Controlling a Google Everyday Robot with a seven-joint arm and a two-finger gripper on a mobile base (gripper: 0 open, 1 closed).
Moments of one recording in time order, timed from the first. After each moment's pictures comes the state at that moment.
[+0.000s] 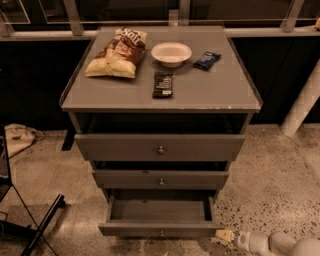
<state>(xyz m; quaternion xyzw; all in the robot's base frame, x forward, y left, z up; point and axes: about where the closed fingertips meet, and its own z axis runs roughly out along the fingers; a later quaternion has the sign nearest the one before) 0.469 -0.307 0.168 0.09 0.88 0.43 0.21</state>
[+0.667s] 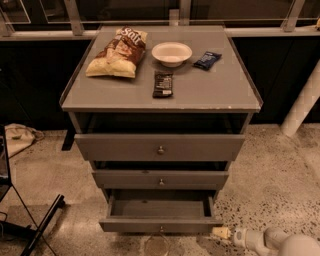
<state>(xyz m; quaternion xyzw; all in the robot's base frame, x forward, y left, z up) 0.483 -0.298 0.160 0.08 0.88 0.43 0.20</state>
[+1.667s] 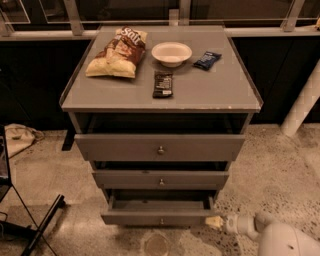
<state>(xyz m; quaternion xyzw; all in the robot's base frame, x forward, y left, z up) 0.536 -0.274 0.166 0.03 0.88 0.44 0.20</state>
